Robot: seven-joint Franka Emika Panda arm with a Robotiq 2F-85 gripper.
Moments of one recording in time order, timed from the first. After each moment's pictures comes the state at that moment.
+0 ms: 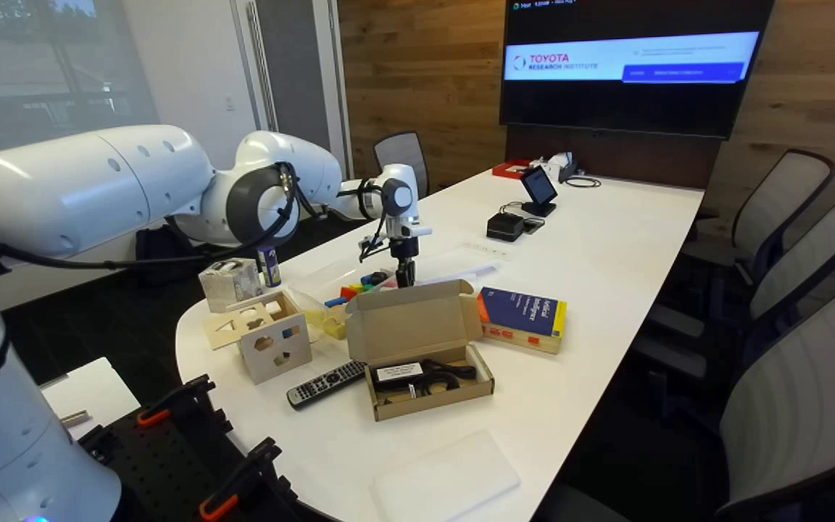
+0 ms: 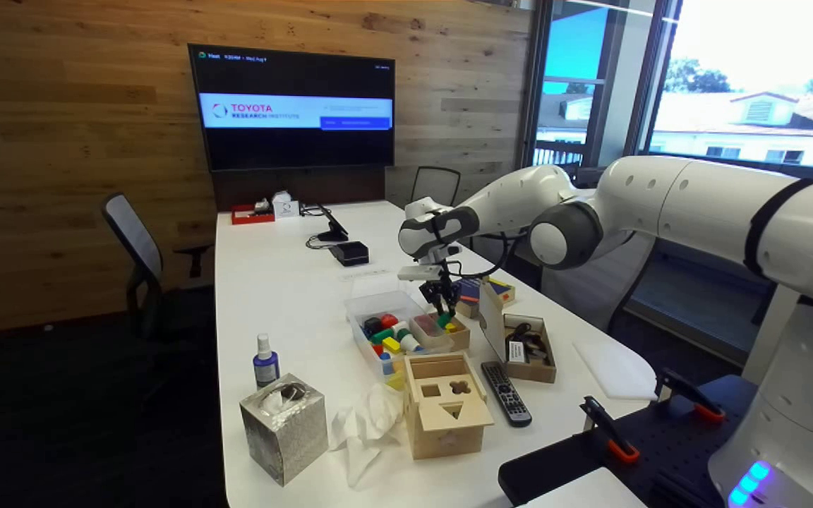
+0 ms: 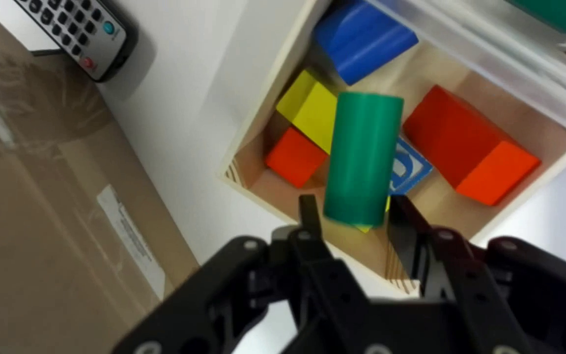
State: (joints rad) arm 0.19 1.49 -0.13 -0.54 -0.07 1.81 1.22
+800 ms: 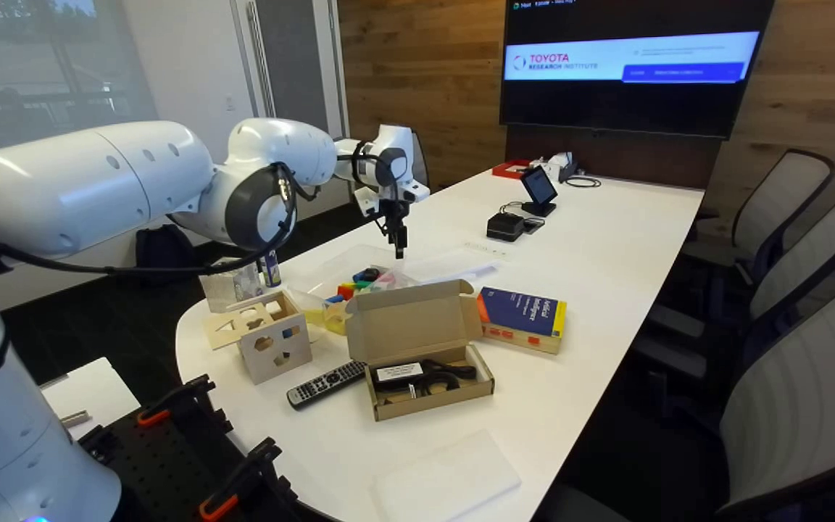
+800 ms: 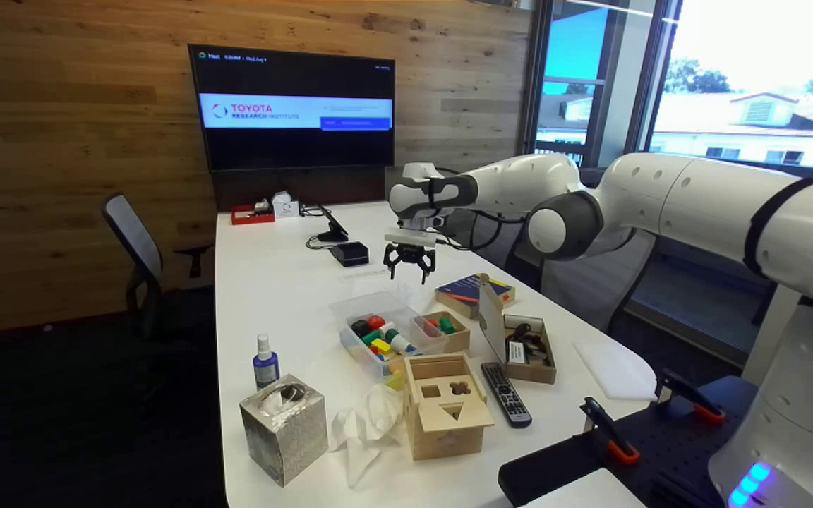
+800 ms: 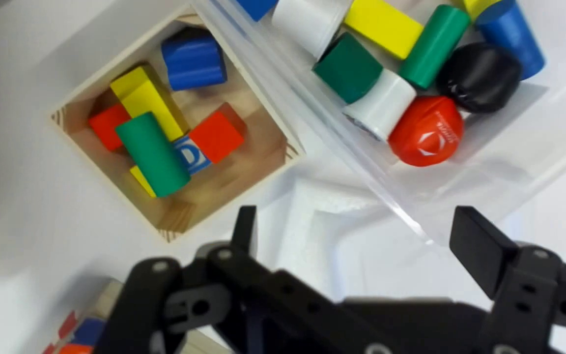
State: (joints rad) arm 0.17 1.47 0.05 -0.37 0.01 1.88 0.76
